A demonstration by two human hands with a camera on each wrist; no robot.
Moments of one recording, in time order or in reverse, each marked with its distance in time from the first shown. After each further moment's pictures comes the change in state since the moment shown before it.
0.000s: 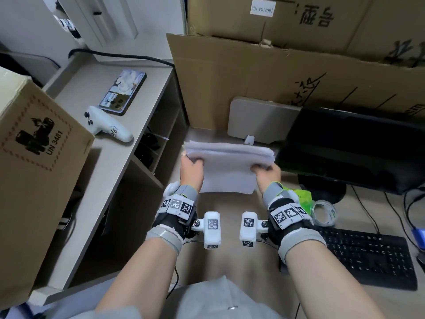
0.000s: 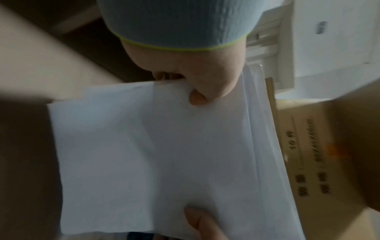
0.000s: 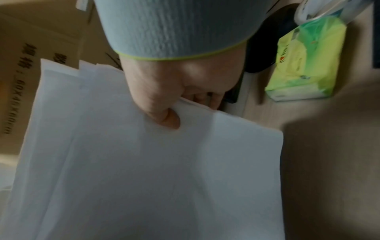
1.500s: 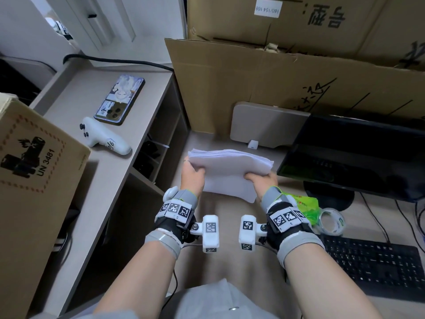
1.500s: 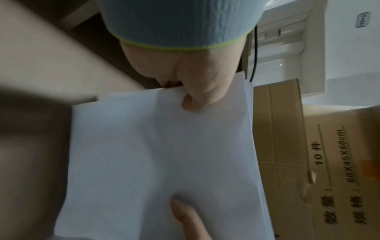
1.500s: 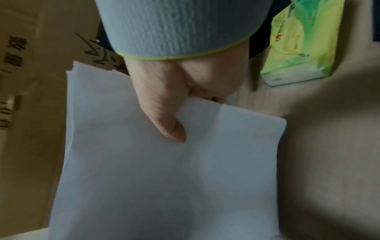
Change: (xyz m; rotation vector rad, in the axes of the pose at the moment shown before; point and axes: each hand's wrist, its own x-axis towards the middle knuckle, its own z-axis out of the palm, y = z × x) left_hand 0.026 -0.003 0.002 0.006 -0.075 0.035; right_hand 0.014 -0.002 0.020 0.016 -0.053 0.157
